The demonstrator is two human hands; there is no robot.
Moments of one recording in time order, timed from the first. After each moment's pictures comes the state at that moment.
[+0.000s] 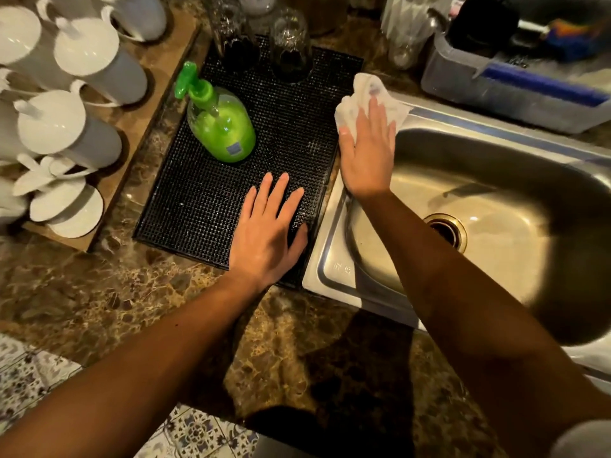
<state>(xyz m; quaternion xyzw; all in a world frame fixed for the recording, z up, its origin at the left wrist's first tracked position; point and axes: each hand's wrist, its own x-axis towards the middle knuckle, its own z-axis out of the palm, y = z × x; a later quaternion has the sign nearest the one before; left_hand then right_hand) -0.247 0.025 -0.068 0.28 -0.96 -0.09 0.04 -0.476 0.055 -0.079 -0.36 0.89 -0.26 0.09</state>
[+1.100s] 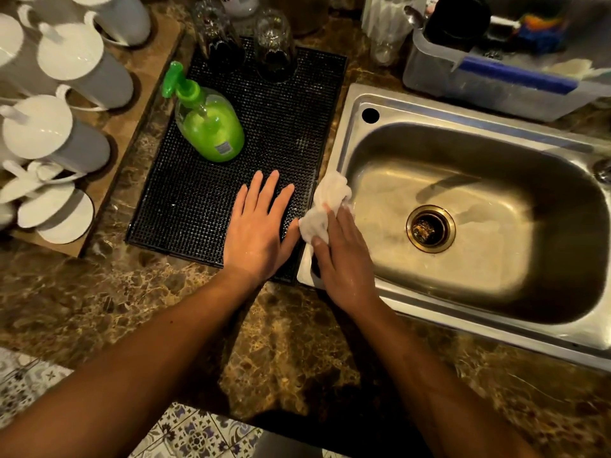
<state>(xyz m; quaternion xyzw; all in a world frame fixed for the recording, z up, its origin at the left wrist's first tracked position) -0.244 0.025 -0.070 0.28 -0.96 -0.07 0.04 -0.341 0.177 -0.074 -0.38 0.85 -0.29 0.22</state>
